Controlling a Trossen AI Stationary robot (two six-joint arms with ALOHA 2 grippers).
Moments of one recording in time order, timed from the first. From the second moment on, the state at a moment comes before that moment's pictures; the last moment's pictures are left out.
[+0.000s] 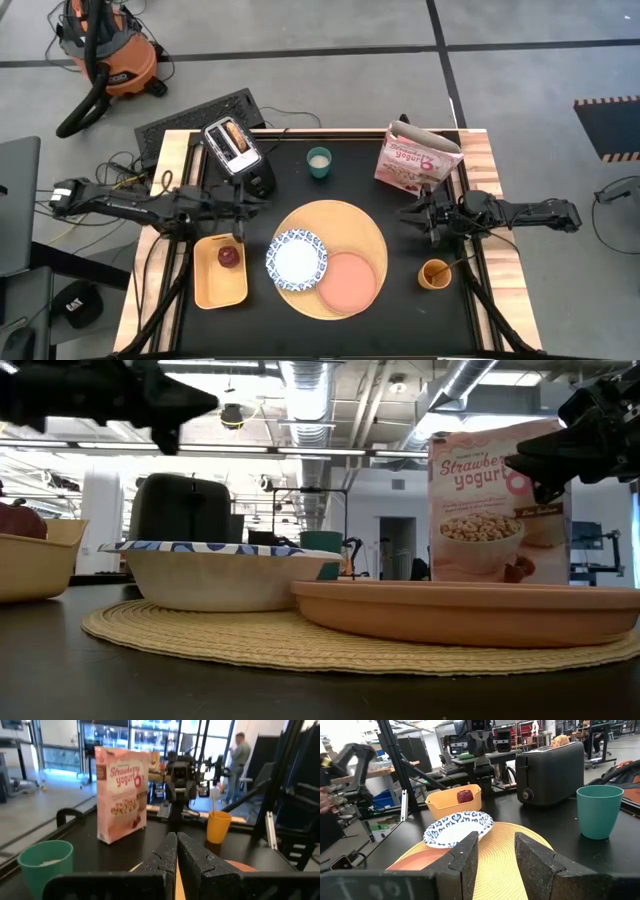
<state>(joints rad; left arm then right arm) -0.03 0.75 0.26 0.55 -0.15 -0.11 0.01 0.05 0.01 0.04 0.03 0.20</state>
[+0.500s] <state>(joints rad) -0.03 1.38 0.78 0.64 -0.17 0.09 0.01 0.05 0.01 0.05 0.03 0.26</state>
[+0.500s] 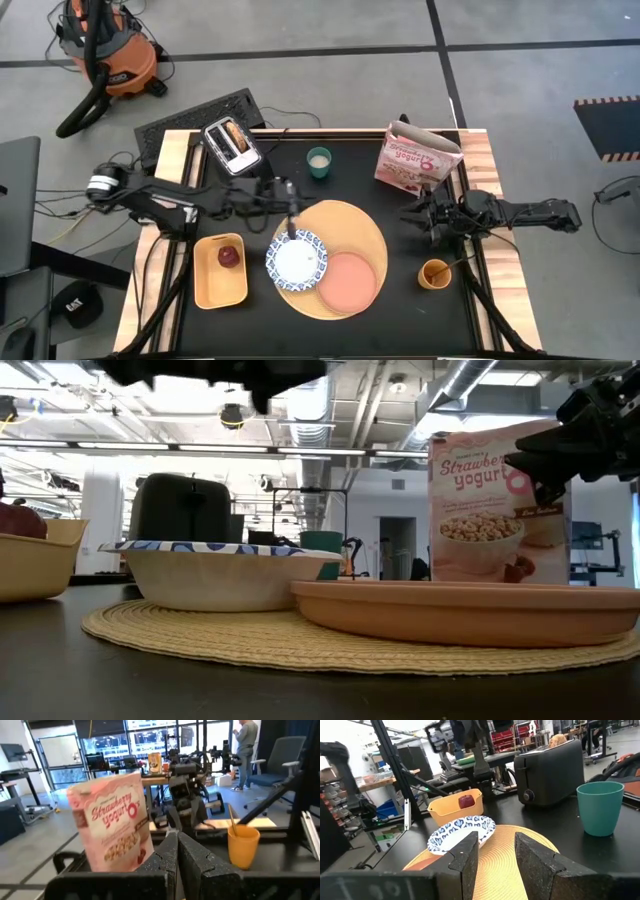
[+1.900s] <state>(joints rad) 0.37 2.26 1.84 0.23 0.10 0.16 0.01 0.05 0.02 0.02 0.14 0.12</state>
